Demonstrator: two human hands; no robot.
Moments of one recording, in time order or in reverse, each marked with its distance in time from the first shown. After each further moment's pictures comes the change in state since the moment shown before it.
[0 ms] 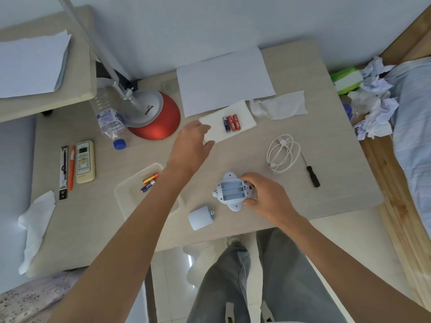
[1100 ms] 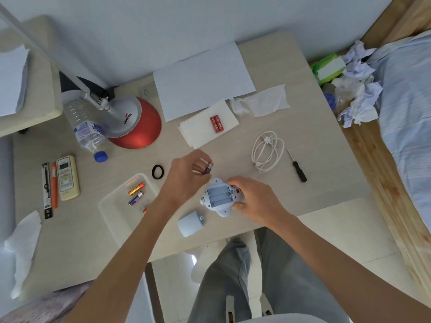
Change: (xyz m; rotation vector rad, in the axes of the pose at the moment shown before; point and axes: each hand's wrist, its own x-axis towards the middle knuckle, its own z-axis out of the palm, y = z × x) left_hand -0.048 0.018 0.019 -0.481 -0.204 -0.103; right_hand -0.001 -0.001 -0.002 -0.034 -0.032 -0.015
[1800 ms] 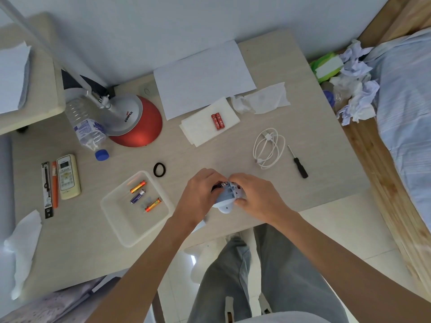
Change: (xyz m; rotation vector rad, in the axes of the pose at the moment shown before) left_hand -0.031 -0.025 0.049 0.283 0.044 0.334; right_hand -0.002 -0.005 0.000 -0.073 0.017 -0.017
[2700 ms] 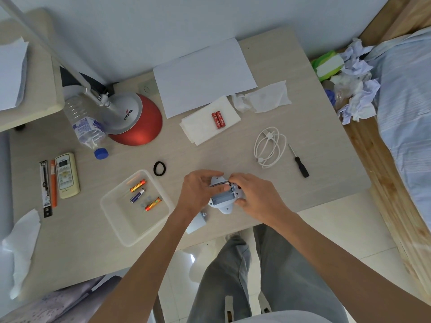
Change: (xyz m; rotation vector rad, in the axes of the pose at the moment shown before) left_hand 0.007 -0.020 0.010 -0.383 -0.060 -0.461; right_hand -0.002 -0.005 0.002 -0.065 0.058 -0.027
